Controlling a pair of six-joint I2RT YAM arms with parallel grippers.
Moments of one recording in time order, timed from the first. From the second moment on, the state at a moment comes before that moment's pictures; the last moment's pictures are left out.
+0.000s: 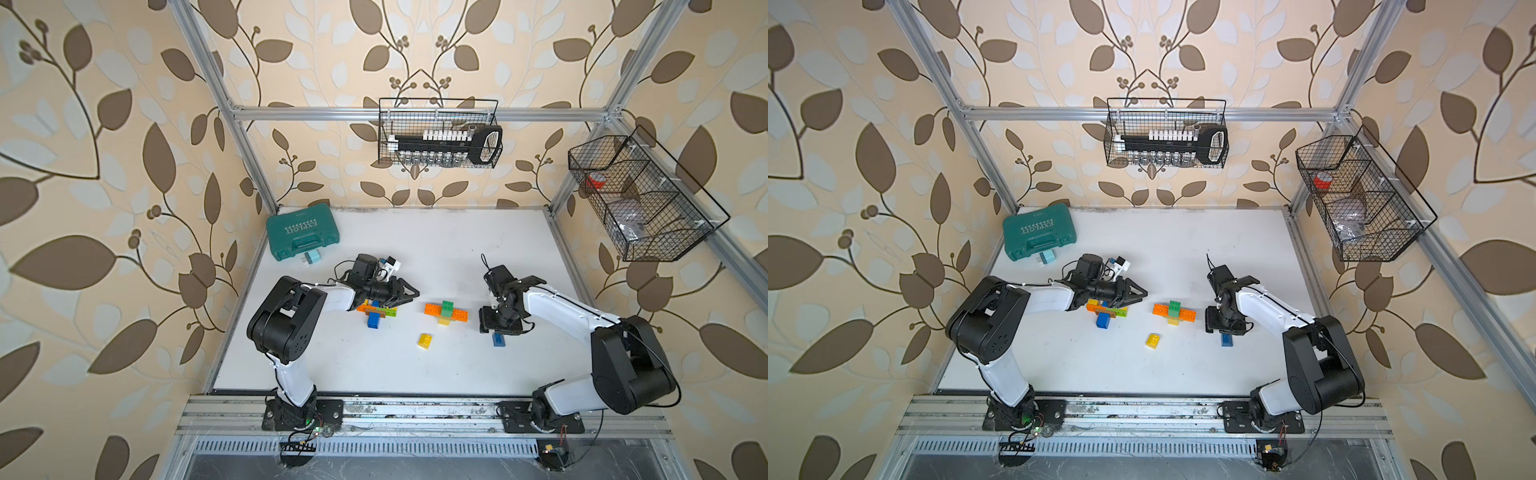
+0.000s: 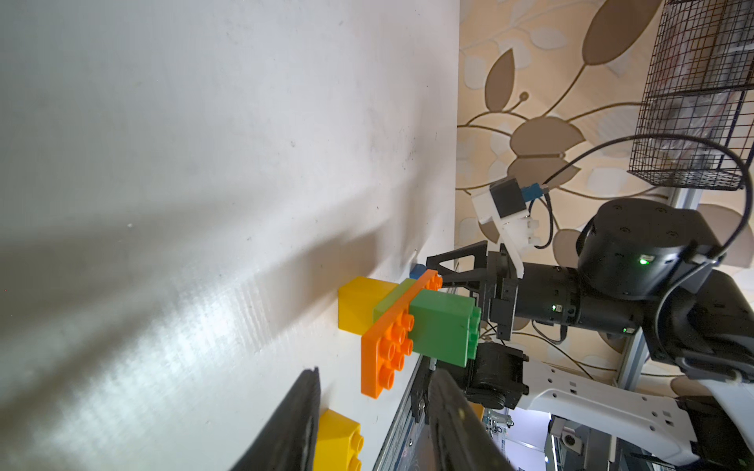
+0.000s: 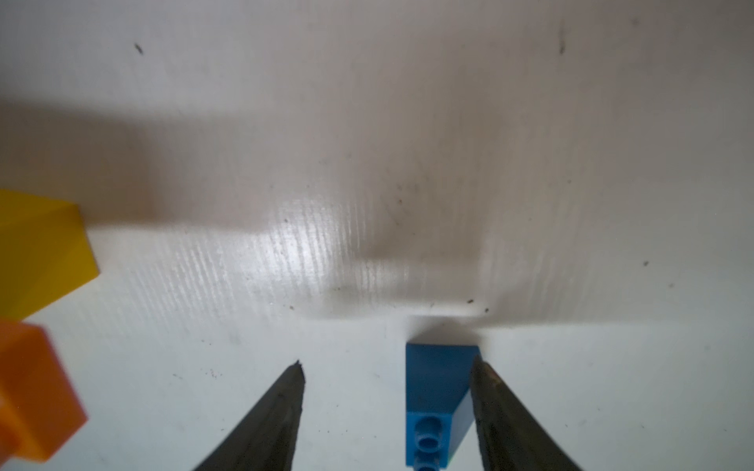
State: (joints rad) left arm -0.40 1.78 0.82 0.26 0.91 -0.83; right arm 0.31 1.47 0.84 -0.88 -0.01 0.41
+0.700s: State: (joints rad) left arm -0.40 1.78 0.82 0.26 0.92 -0.83; right arm 0.31 1.51 0.85 -0.87 -0.02 0.44
